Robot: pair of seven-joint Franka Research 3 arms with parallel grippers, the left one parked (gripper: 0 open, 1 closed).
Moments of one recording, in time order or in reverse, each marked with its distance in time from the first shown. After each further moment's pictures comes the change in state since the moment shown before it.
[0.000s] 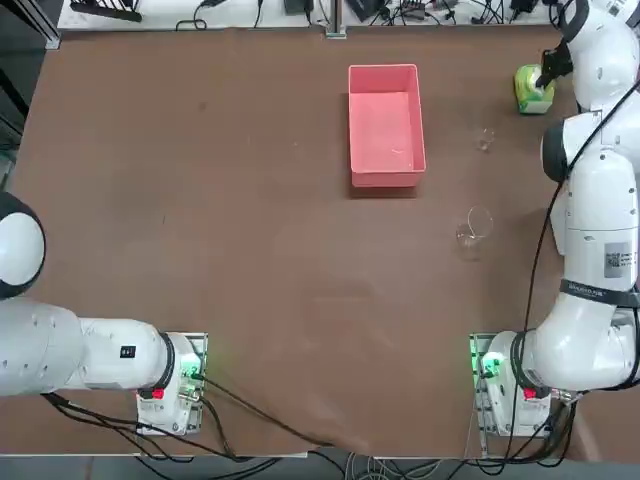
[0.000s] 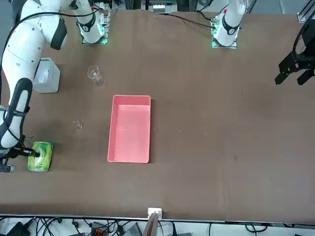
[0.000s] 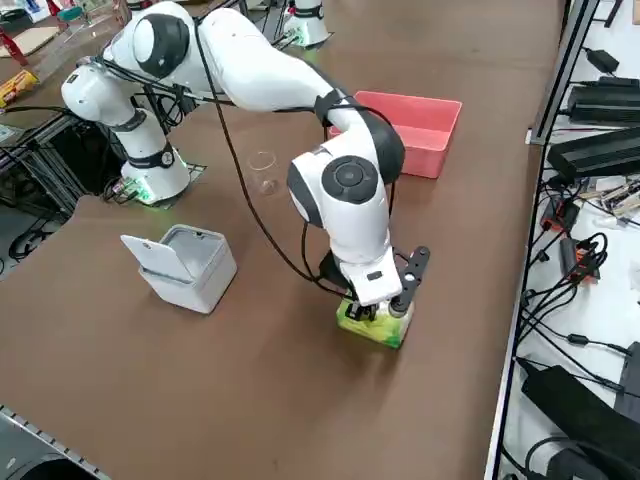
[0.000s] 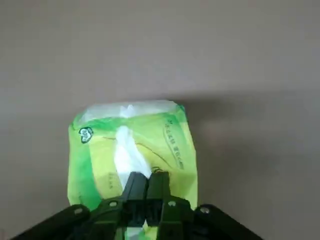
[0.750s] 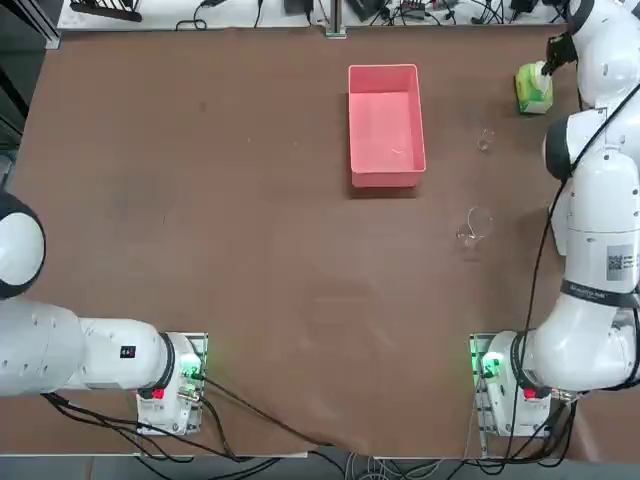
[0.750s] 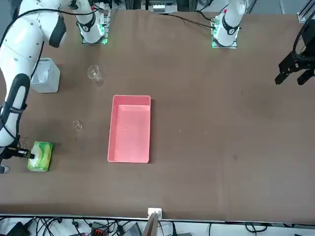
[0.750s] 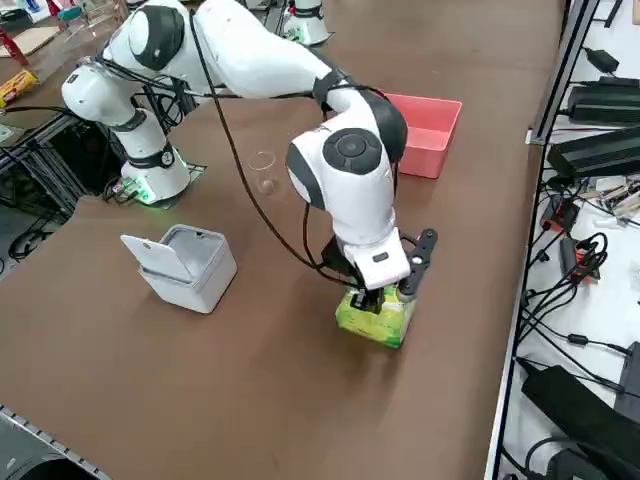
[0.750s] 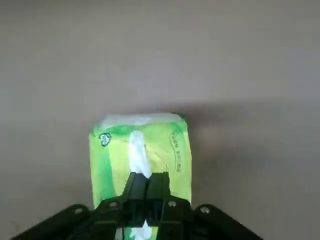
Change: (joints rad) arm 0.013 -0.047 -0.006 0.012 -0.041 -0.001 0.000
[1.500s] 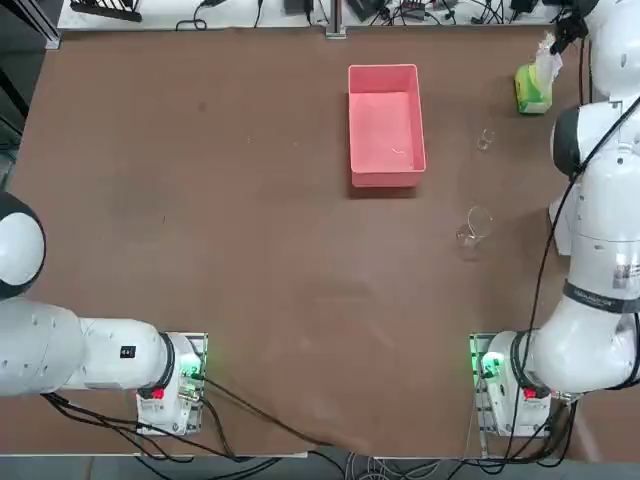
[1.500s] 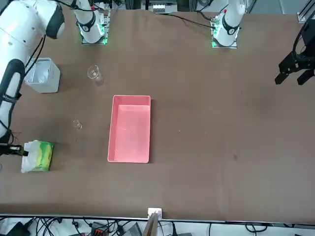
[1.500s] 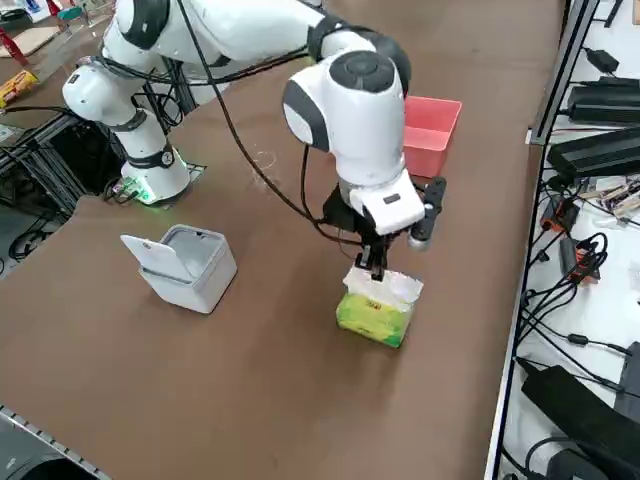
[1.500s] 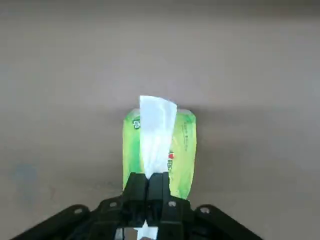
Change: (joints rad) arm 0.039 -0.126 -0.001 0.005 -0.120 -0.103 0.001
